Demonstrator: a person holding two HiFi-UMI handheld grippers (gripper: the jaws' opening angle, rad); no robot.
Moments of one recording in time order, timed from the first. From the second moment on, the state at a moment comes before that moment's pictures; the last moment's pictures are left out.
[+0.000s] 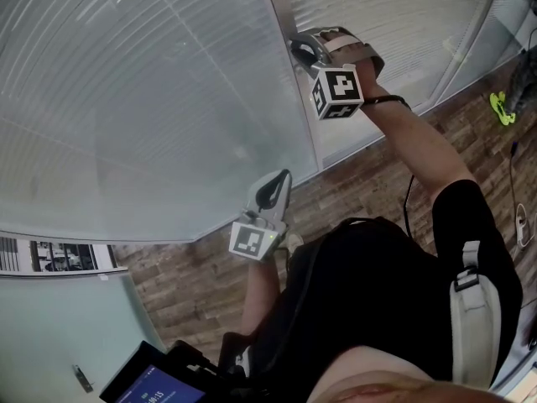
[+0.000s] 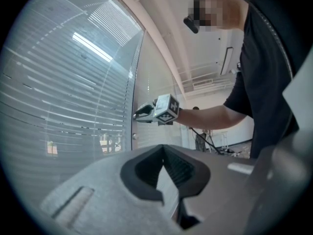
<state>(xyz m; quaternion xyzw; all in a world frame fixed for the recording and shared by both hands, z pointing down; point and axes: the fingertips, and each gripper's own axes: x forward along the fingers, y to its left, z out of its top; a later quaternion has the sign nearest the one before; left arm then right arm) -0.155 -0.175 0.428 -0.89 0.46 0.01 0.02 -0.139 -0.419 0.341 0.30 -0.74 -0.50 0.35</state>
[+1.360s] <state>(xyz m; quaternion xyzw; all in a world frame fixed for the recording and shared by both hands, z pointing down) -0.154 -0.170 0.435 -0.89 0.46 0.01 0.01 -0.115 -0.430 0.327 0.37 -0.93 0.06 -0.04</state>
